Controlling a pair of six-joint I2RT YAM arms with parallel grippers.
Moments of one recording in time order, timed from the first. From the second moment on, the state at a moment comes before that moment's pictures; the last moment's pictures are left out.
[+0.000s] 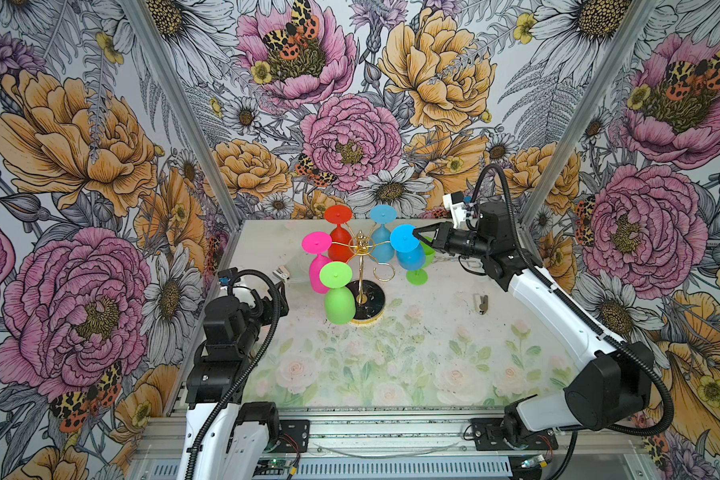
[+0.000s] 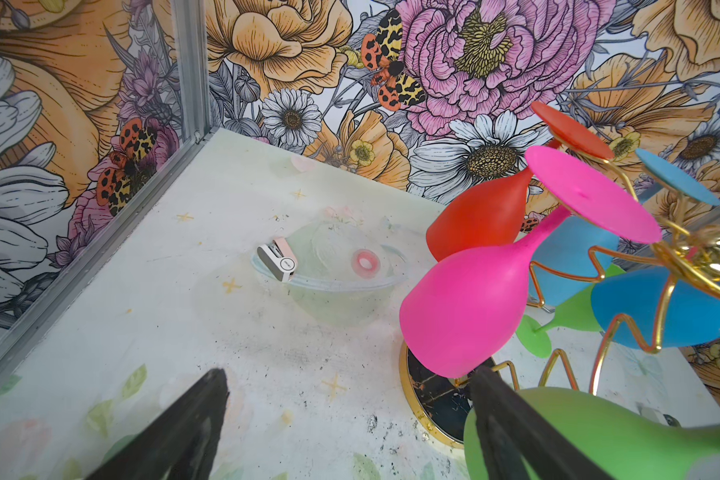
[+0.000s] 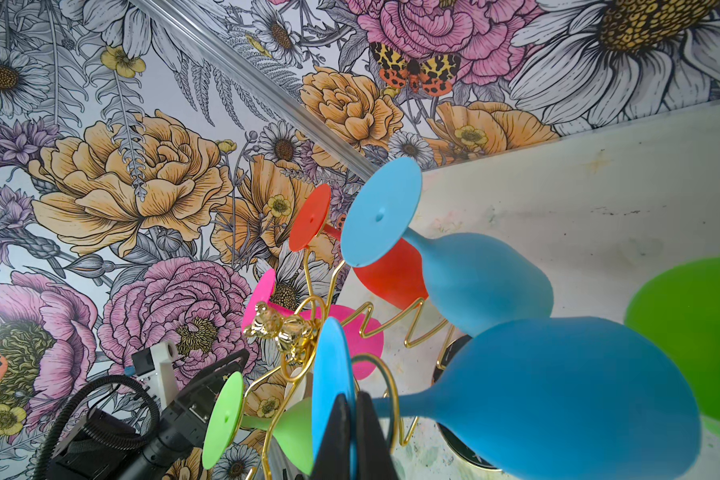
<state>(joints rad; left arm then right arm) 0.01 0.56 0.72 -0.50 0.03 -0.32 0.31 1.44 1.31 -0.18 -0.71 0.70</state>
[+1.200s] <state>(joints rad) 0.02 0.56 0.71 -0.49 0.04 -0.32 0.33 1.47 1.30 -0.04 -0.75 0.84</state>
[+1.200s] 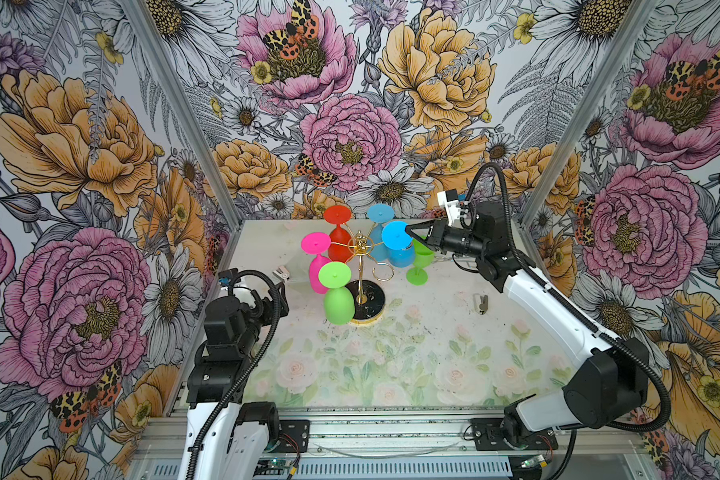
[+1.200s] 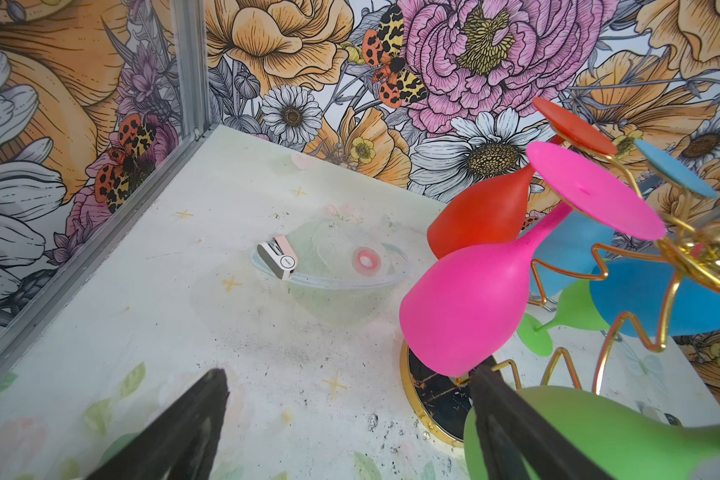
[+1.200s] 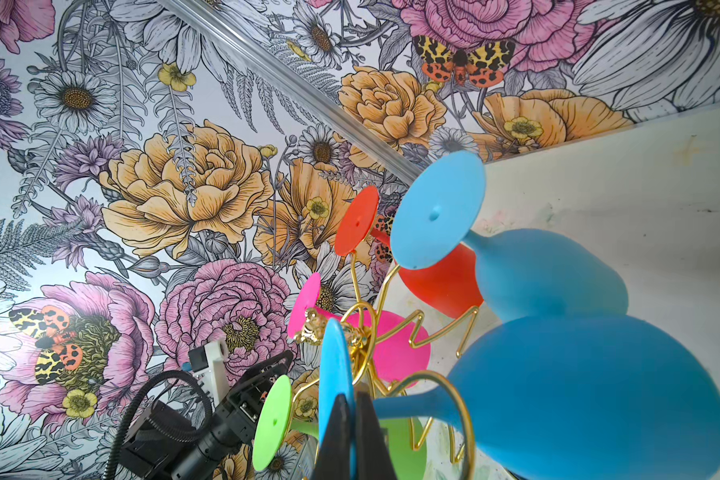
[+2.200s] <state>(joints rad) 0.02 0.56 0.71 -0.49 0.04 -0.32 0.37 1.48 1.28 -0.05 -0.76 0.84</state>
